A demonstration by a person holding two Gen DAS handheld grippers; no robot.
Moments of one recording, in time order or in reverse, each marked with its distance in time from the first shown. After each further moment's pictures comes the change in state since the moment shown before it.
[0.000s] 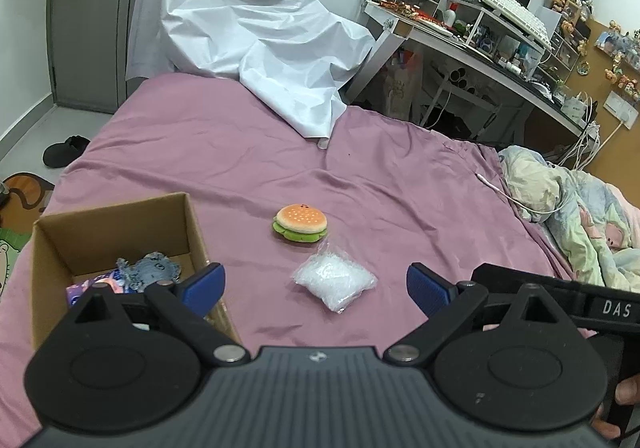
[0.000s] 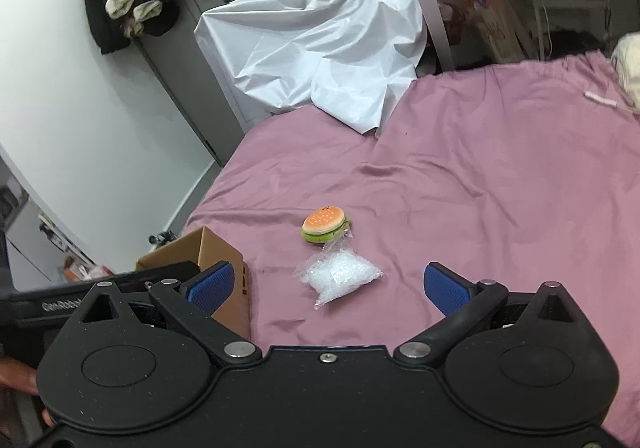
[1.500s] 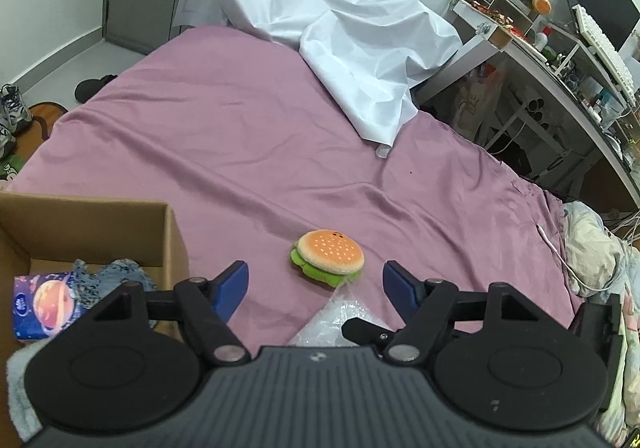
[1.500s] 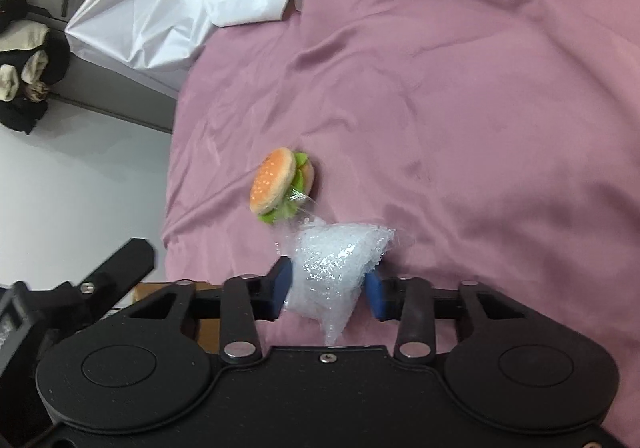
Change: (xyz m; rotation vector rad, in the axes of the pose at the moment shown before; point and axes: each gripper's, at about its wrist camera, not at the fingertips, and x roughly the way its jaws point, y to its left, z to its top) left arm 0.096 0.019 0.035 -0.243 0.055 0.118; right arm 0.160 -0.054 -0.005 0.480 0.288 0.084
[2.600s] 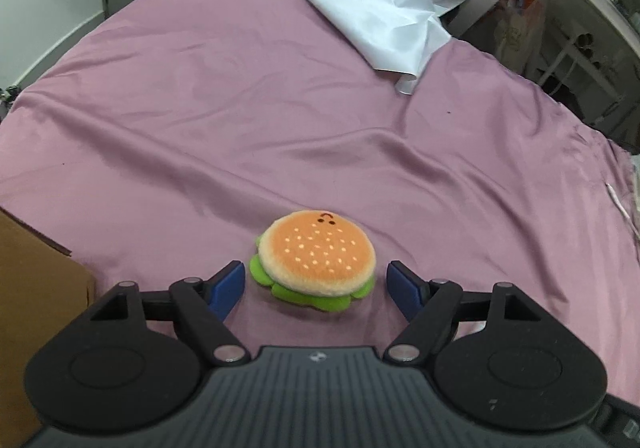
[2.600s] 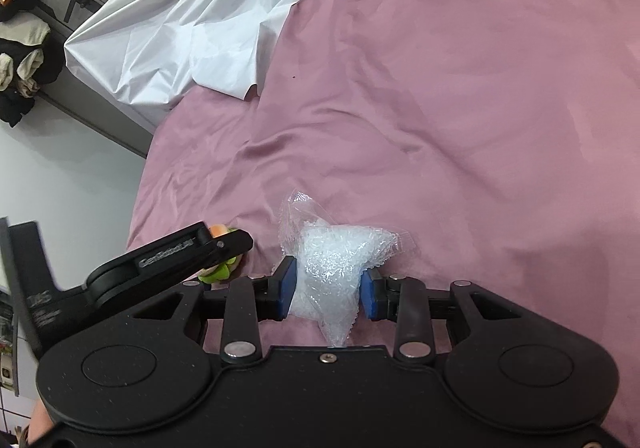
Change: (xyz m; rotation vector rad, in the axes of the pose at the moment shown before) left arm 0.112 -0.040 -0.004 0.069 0.128 0.166; right arm -0.052 -0.029 0.029 -0.119 -0.146 -0.138
